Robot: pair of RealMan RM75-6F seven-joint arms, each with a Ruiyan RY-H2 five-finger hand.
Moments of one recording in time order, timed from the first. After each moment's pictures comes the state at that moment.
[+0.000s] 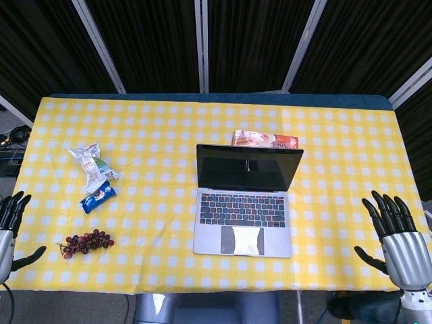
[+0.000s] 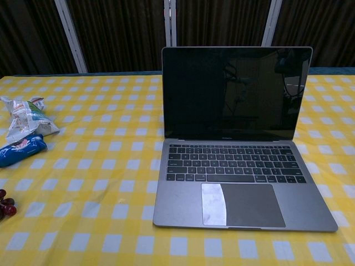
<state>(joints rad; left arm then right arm) 0.02 -1.02 -0.01 -1.91 1.56 1.59 0.24 0.02 -1.06 0.04 -1.72 -1.74 1.67 -0.12</state>
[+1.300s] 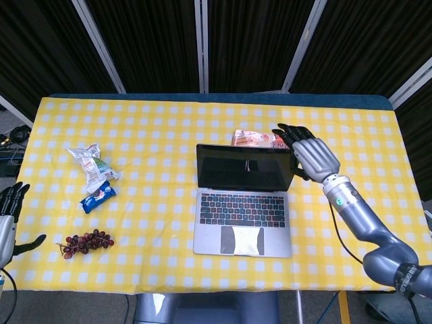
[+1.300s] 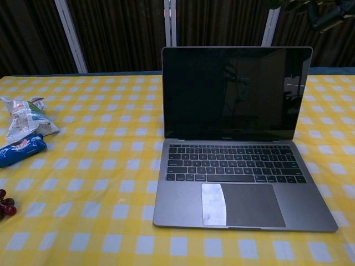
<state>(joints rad) -0.05 -1.05 -0.08 -1.87 1.39 1.49 0.22 0.75 -1.02 0.36 -1.73 -1.05 0.73 -0.07</state>
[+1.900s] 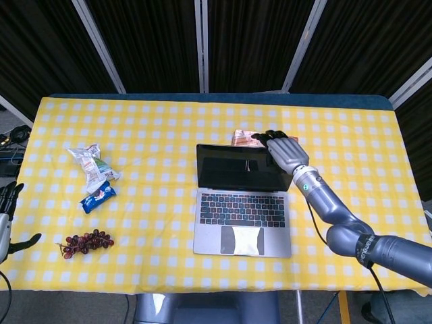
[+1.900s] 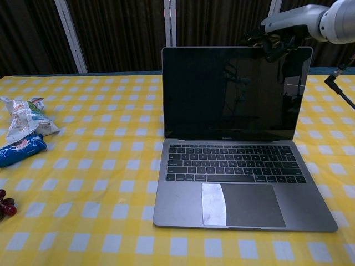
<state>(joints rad) -0.06 -1.04 -0.08 -1.85 1.35 1.47 0.20 0.98 -1.20 0.27 -1.55 -0.74 0.63 -0.20</state>
